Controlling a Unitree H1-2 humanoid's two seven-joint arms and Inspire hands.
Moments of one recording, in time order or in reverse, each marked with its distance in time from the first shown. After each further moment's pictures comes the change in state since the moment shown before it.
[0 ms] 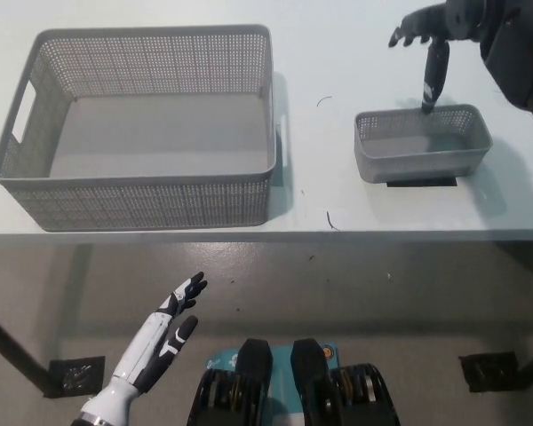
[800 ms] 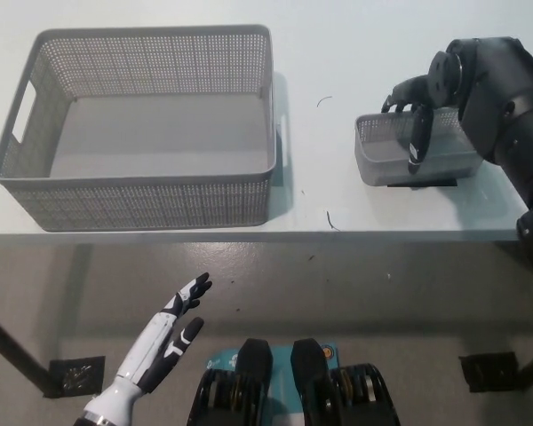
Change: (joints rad) left_arm -0.003 0.001 -0.012 -0.007 0.017 0.002 0.000; right_arm 0.074 0.078 -0.039 0.163 0.005 -0.044 -0.084
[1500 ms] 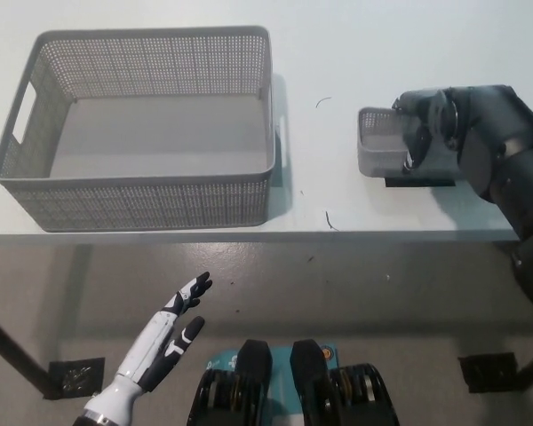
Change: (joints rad) left_arm -0.002 0.001 0.000 0.001 0.008 0.003 0.000; right_arm 0.099 0.007 0.022 0.007 -0.025 0.025 -0.334
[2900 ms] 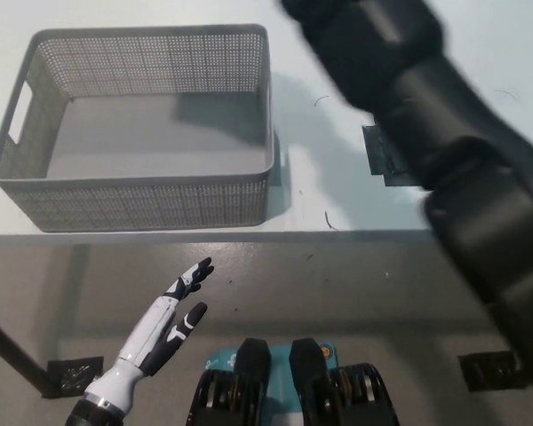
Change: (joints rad) left_arm -0.047 0.005 0.002 0.012 0.011 -0.001 0.000; right_arm -0.269 0.257 -0.331 -0.342 0.107 -0.144 -0.302
